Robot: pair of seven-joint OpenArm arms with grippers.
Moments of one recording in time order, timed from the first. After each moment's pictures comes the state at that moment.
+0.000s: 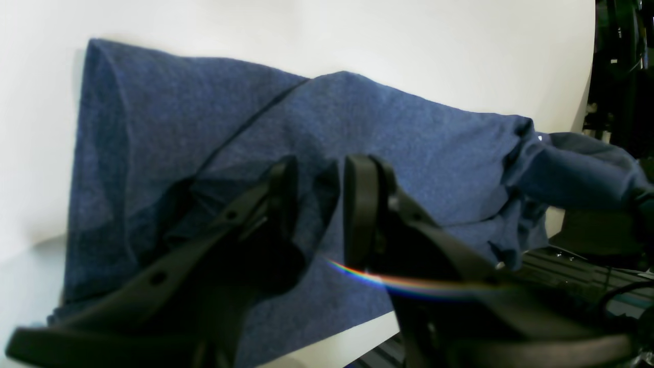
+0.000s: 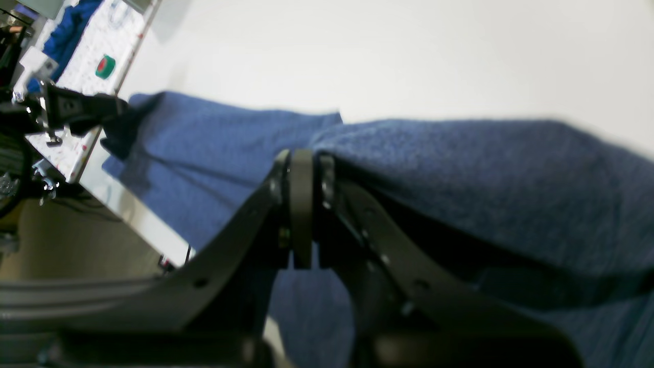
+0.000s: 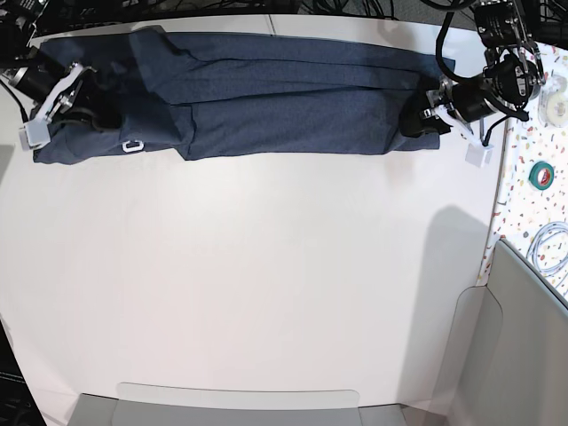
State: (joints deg) left arm 17.5 -17.6 -25.5 99.8 -64.8 -12.3 74.0; right arm -24.4 18.1 42.7 112.1 80.9 37.4 -79.2
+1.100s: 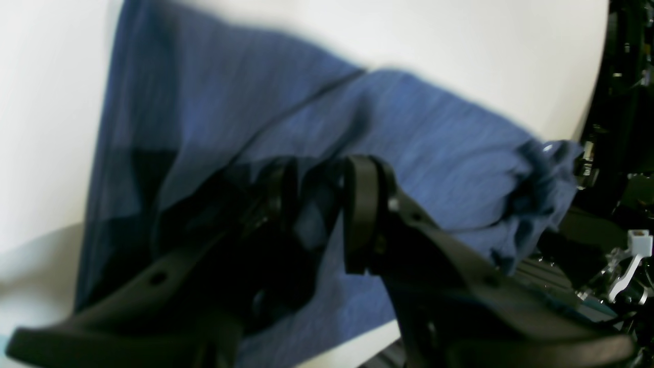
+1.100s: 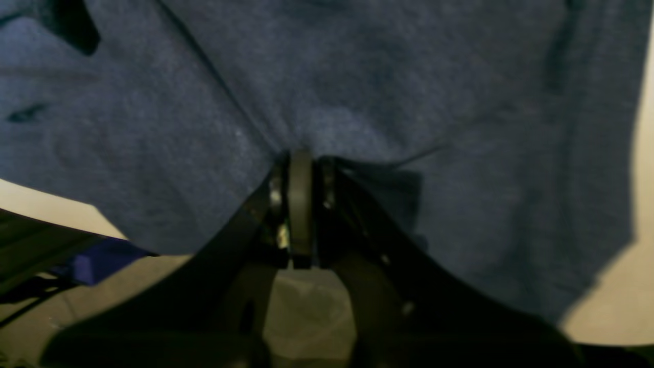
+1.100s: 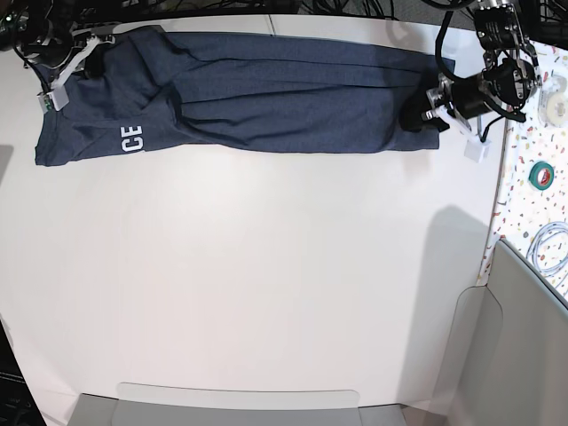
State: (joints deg) left arm 15.4 -17.7 -25.3 92.8 -64.8 -12.3 74.3; right arm -29.6 13.5 42.4 112.1 45.4 37.3 -78.7
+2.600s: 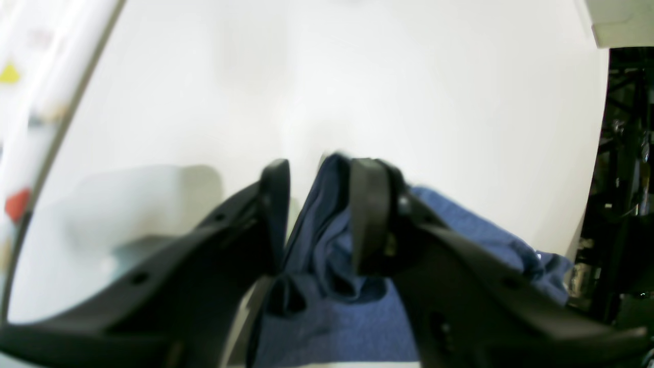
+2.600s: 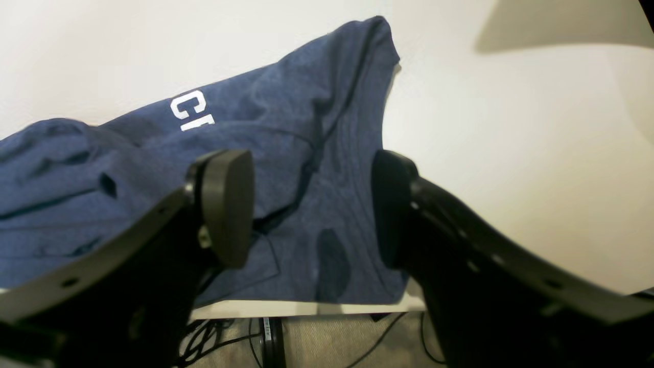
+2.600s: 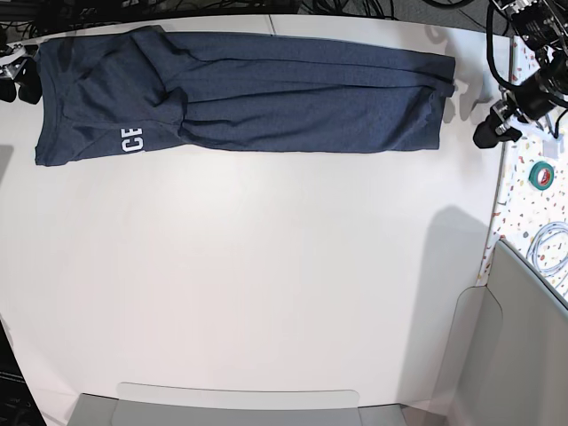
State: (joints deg) left arm 14.1 -19.6 -46.8 91.2 -65.3 -12.4 78.4; right arm -26.2 13.6 69.1 112.1 66.7 37.4 -79.6
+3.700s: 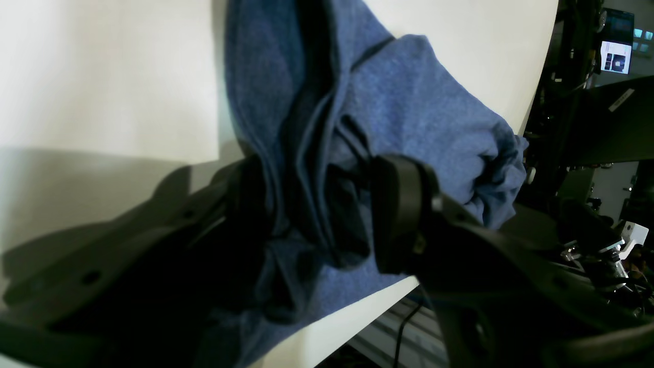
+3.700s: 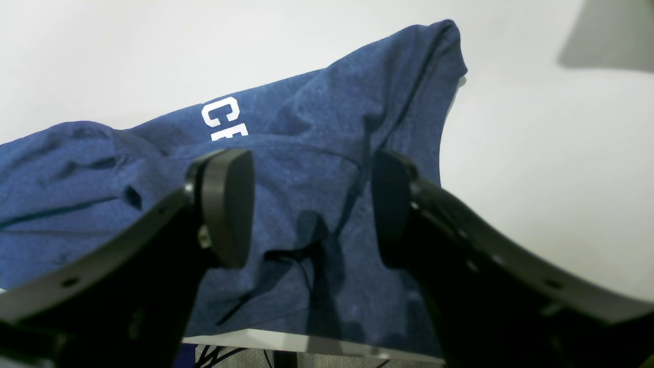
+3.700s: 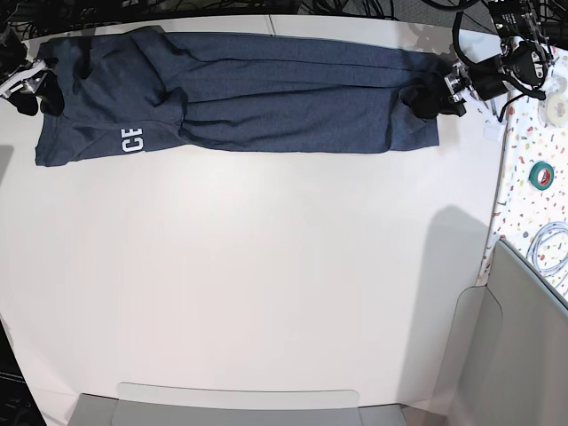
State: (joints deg) left arm 19.2 -19.9 -30.6 82.3 -74.5 -19.4 77.4; right arm -21.8 11.7 63.0 112.1 63.0 37.5 -79.8
